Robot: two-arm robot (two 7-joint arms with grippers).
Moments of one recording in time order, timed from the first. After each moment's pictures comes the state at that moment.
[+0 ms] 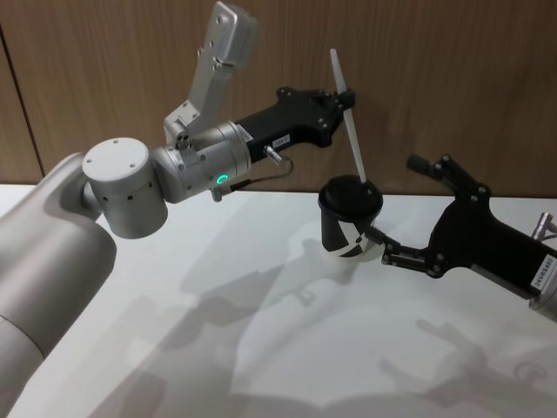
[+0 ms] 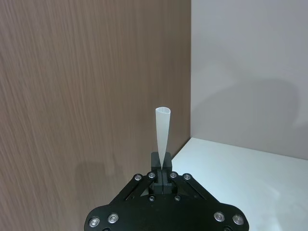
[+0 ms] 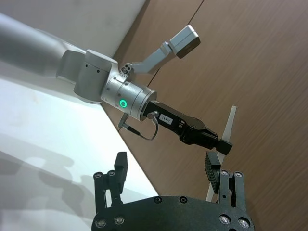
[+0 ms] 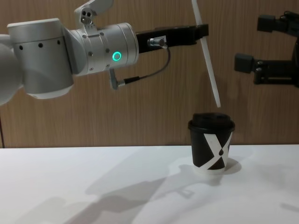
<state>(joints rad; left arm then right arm) -0.83 0.16 0.59 -1.04 -0.58 -0.04 -0.63 0.20 0.60 -0.26 -1.70 0.26 -0.35 0.65</state>
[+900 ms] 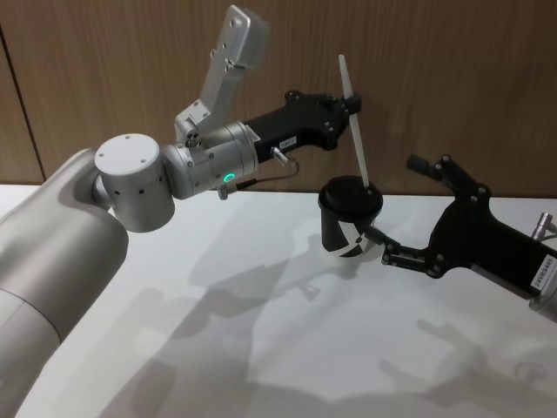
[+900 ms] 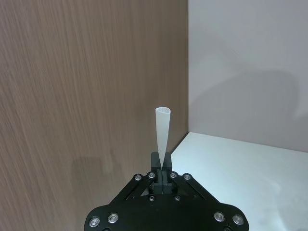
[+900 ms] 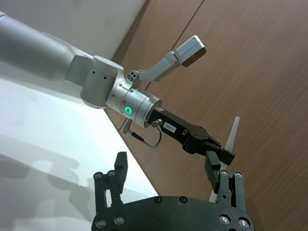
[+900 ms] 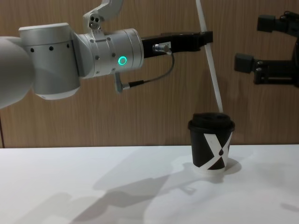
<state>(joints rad) -0.88 0.12 0.59 -0.92 -0.56 -0.06 -0.69 0.20 0.60 -0.26 -1.70 0.26 -0.35 0.65</state>
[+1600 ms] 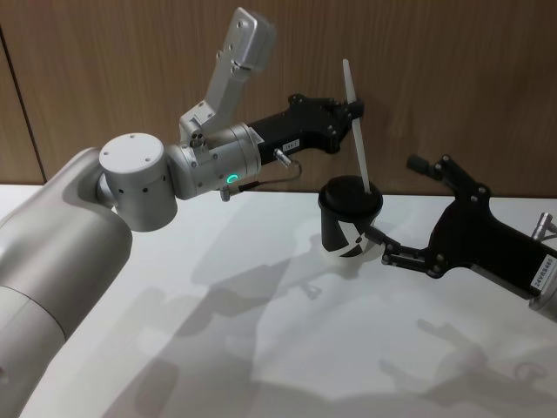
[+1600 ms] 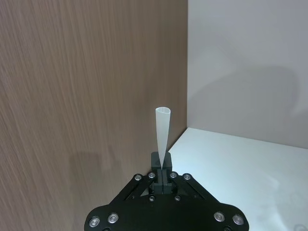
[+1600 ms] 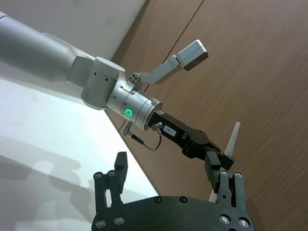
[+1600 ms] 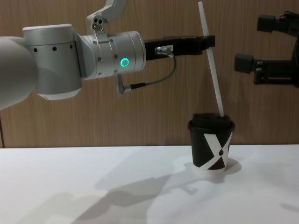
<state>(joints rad) -0.88 0.11 0.58 -0.91 -0.54 -0.04 -0.70 0.20 0.60 -0.26 -1.70 0.26 -0.35 0.65</state>
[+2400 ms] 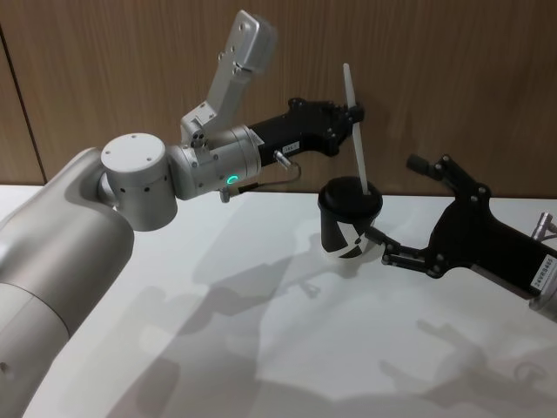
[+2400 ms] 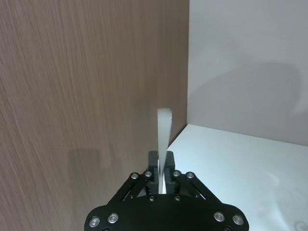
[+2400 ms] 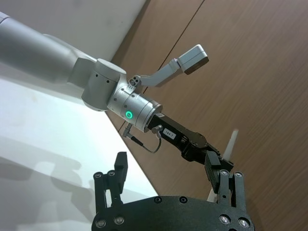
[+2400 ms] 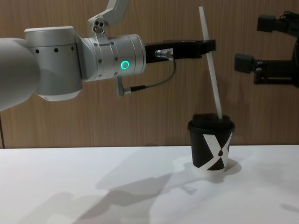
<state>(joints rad) -0.89 0.09 0.57 -0.88 -0.52 -0.03 -0.71 0.20 0.60 -0.26 -1.70 0.26 -0.35 0.65</state>
